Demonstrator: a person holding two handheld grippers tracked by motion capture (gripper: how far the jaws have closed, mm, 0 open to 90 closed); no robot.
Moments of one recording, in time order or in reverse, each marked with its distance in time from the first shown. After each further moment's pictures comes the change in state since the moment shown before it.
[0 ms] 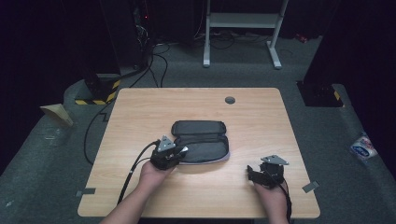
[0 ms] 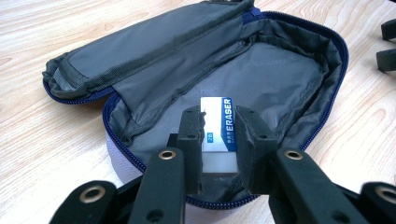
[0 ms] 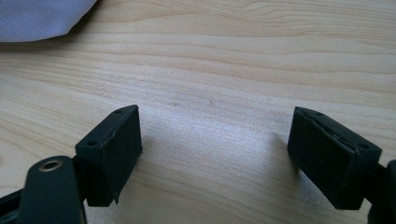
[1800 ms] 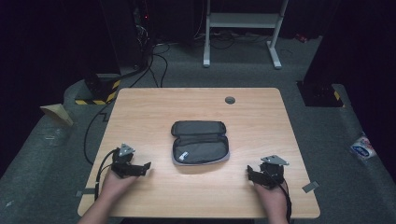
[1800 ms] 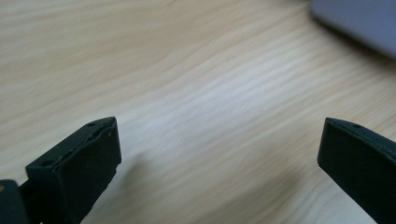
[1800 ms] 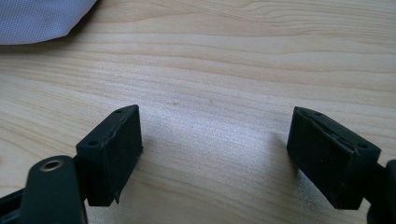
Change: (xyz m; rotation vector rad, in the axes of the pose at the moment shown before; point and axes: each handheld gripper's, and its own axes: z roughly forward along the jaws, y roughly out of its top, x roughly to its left) left arm 0.092 -0.085 -0.063 0.151 0.227 -0.135; right arm 0.000 0.000 0.000 -0.004 -0.003 0.000
